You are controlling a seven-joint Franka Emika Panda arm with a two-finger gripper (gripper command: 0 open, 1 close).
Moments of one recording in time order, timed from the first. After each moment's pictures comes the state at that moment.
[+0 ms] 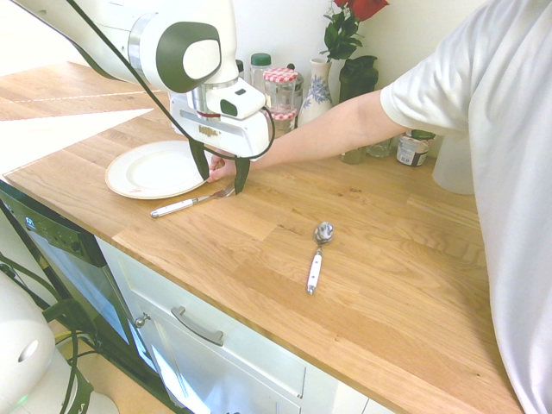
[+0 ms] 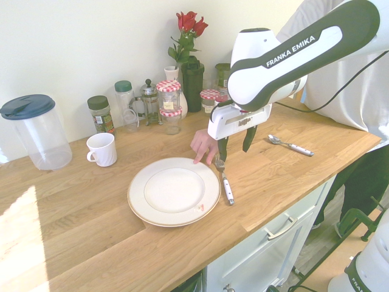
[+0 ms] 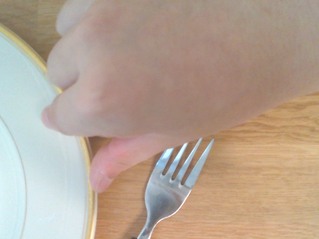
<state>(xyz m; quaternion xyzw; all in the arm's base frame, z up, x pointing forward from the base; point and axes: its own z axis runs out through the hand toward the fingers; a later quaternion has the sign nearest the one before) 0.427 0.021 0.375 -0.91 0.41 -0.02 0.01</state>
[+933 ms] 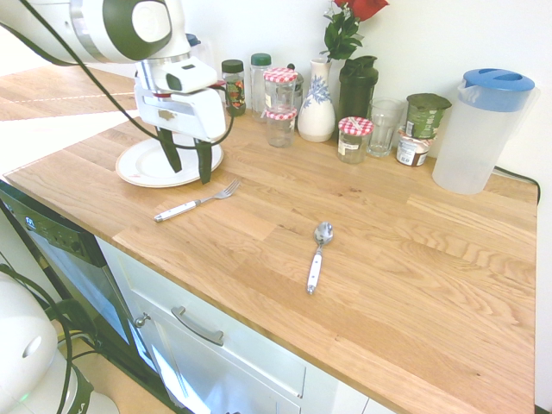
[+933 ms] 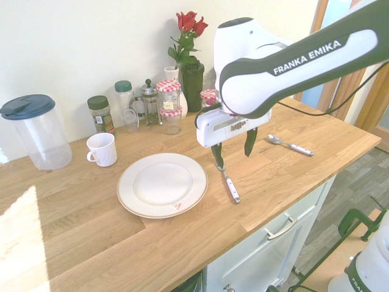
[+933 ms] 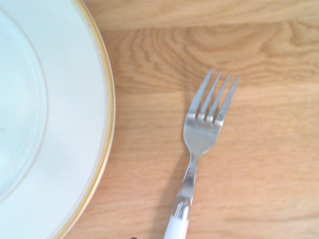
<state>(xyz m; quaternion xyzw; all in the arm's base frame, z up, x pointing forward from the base) 0.379 0.095 0.404 -0.88 0.47 -0.04 -0.05</state>
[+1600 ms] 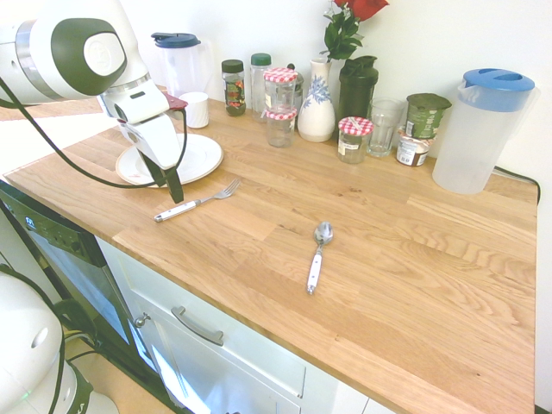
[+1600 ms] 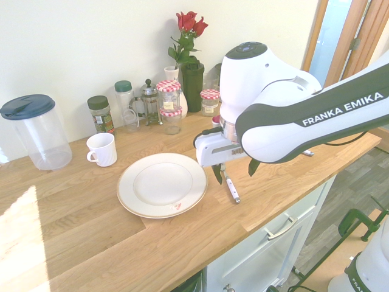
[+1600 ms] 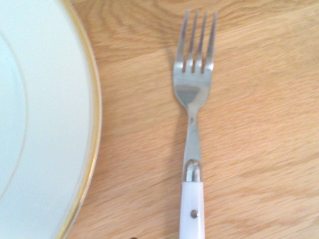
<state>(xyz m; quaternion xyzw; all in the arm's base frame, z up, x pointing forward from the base) 0.346 0.107 0.373 -0.82 0.57 -0.09 -0.03</state>
